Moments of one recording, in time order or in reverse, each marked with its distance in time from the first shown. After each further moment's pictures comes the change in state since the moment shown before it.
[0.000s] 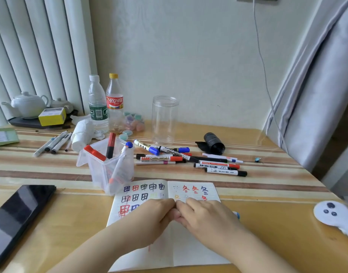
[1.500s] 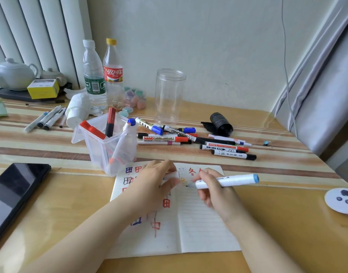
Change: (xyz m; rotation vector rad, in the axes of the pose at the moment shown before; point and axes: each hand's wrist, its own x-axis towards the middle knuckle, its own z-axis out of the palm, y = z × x) left_hand 0.019 -0.026 0.002 -0.085 0.250 -0.161; right_hand 0.011 0.000 0.007 1.324 -0.130 1.067
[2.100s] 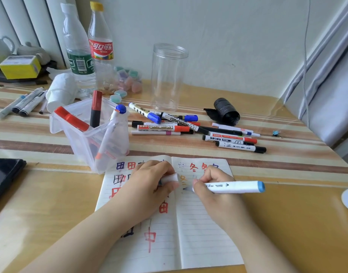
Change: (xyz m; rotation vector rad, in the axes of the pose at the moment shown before) left_hand 0.002 -0.023 0.021 -0.086 0.030 0.037; right_hand 0.017 0.024 0.005 -0.192 0.113 -0.245
